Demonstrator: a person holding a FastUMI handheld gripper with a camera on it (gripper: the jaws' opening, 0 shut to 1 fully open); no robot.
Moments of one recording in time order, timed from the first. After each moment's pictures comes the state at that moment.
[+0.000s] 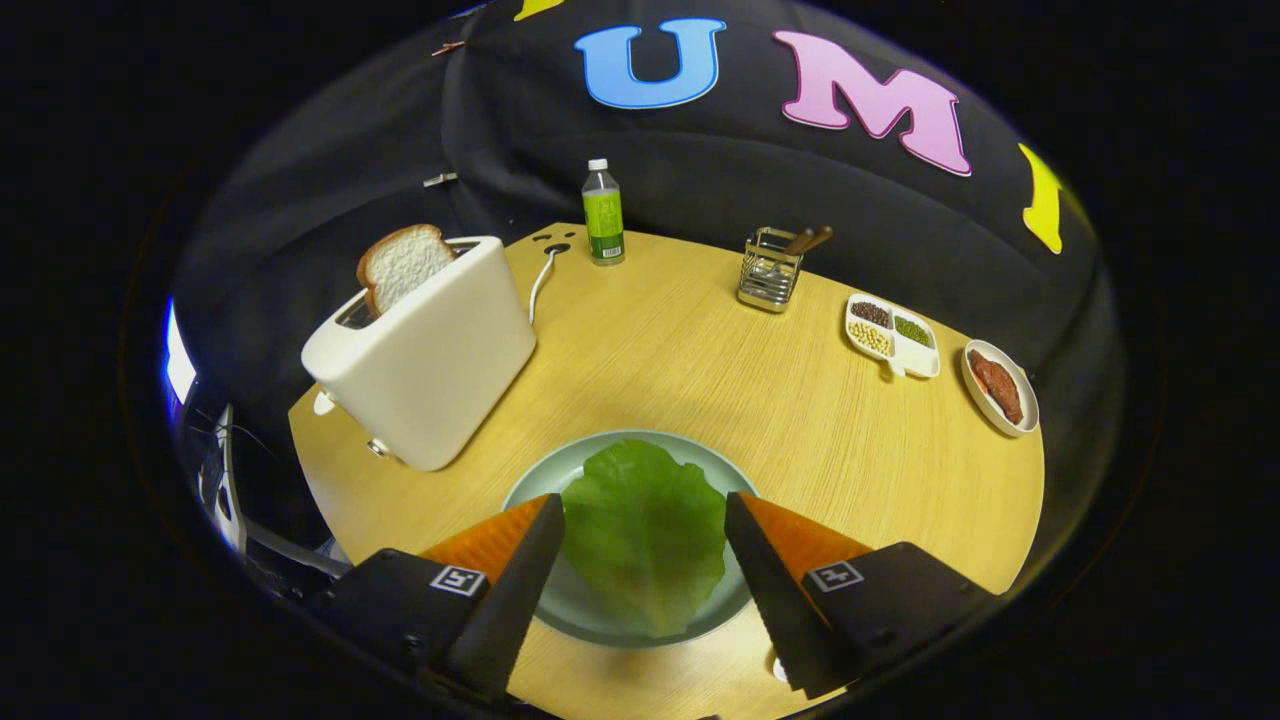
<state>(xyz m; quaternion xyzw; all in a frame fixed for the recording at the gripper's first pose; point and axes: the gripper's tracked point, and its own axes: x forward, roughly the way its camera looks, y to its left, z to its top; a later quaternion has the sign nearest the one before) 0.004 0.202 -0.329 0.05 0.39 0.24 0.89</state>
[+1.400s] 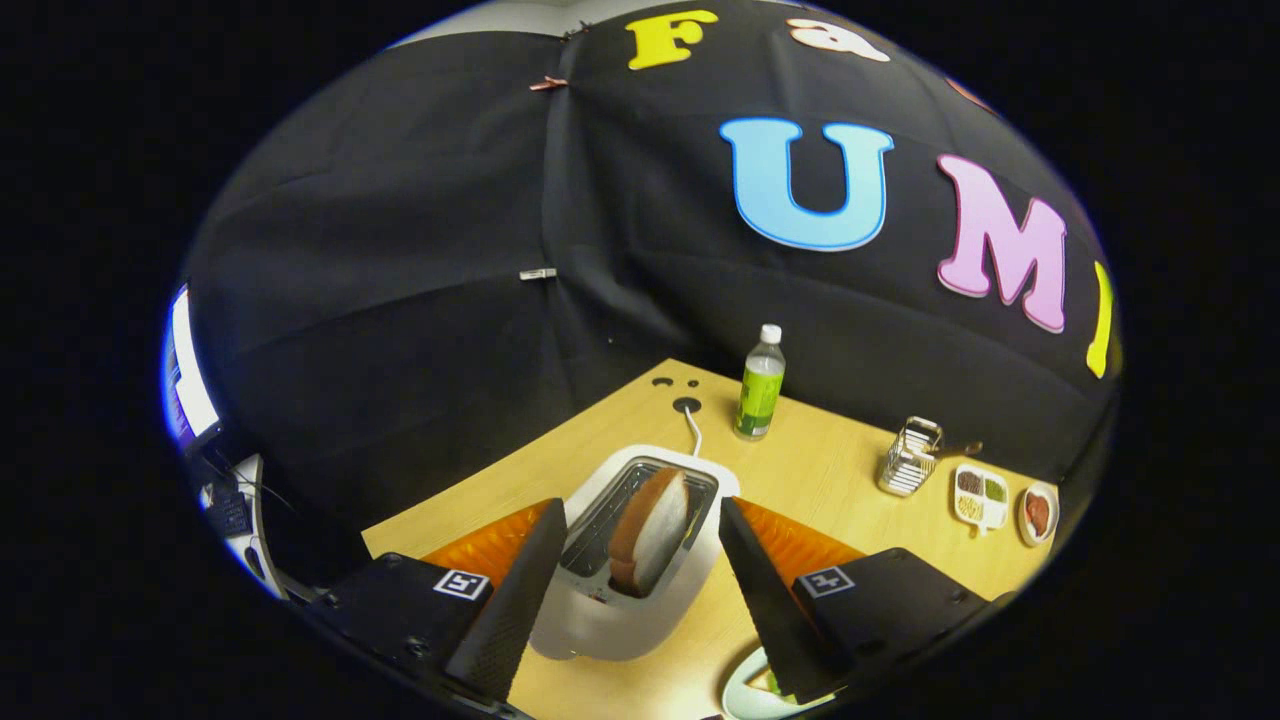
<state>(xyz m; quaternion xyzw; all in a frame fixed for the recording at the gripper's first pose) 0.070 0.422 -0.181 0.07 0.27 0.28 0.92</state>
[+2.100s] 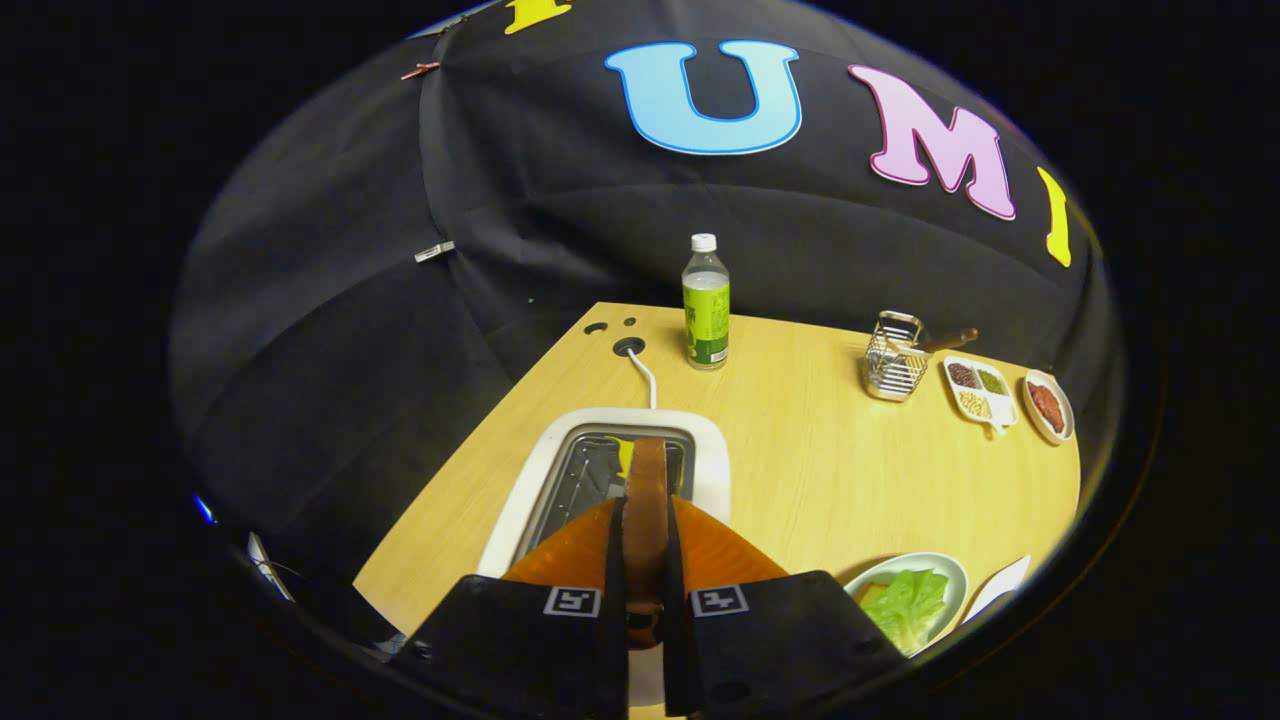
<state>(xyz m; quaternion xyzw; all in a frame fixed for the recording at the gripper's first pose) 0.096 0.434 -0.232 0.13 0.36 0.18 0.91</state>
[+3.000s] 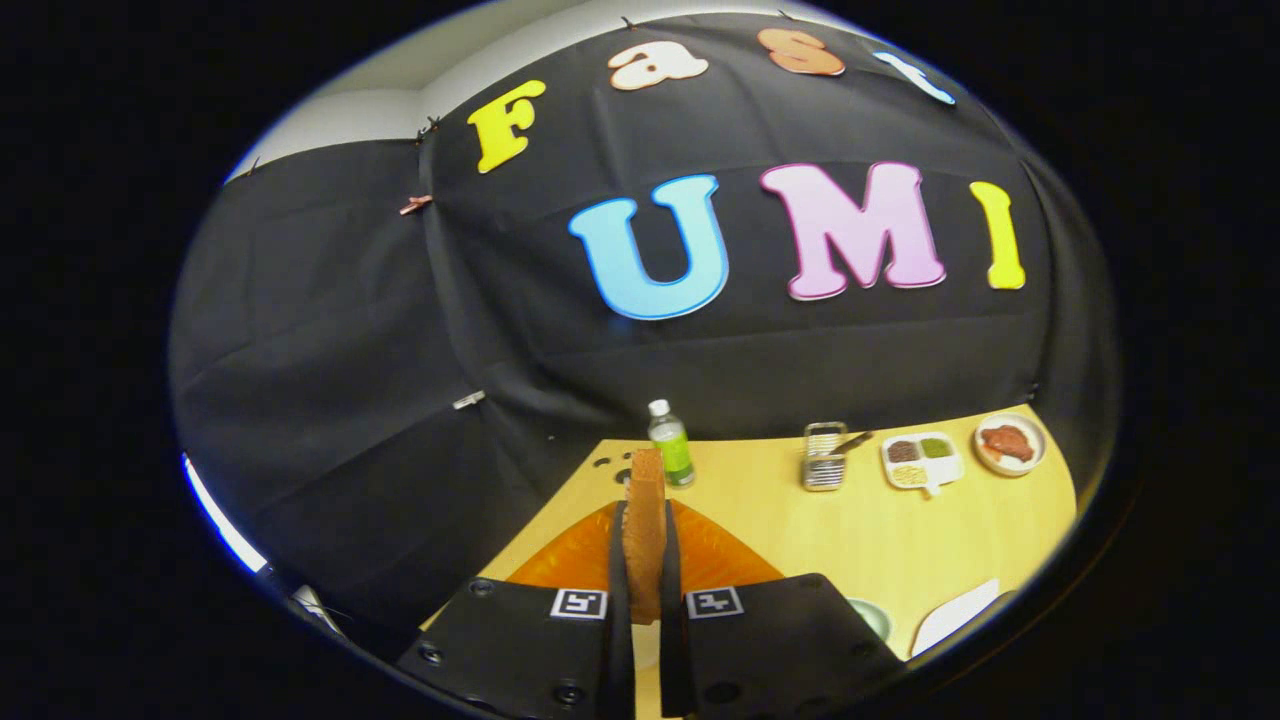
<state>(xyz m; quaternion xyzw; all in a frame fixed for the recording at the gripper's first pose) 0.072 0.254 -0.089 0.21 0.21 0.14 0.94</state>
